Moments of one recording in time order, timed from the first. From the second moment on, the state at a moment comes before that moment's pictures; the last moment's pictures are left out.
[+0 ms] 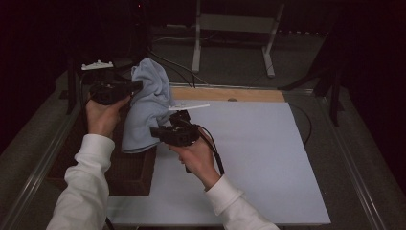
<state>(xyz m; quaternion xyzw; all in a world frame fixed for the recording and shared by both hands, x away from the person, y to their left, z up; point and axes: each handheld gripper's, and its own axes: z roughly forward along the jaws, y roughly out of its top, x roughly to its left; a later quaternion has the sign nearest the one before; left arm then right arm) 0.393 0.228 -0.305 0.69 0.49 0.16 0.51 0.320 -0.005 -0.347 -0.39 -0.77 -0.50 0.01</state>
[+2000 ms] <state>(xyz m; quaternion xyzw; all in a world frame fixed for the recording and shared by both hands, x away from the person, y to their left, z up) 0.379 0.285 -0.320 0.67 0.52 0.18 0.50 0.309 0.050 -0.377 -0.38 -0.79 -0.48 0.02</state>
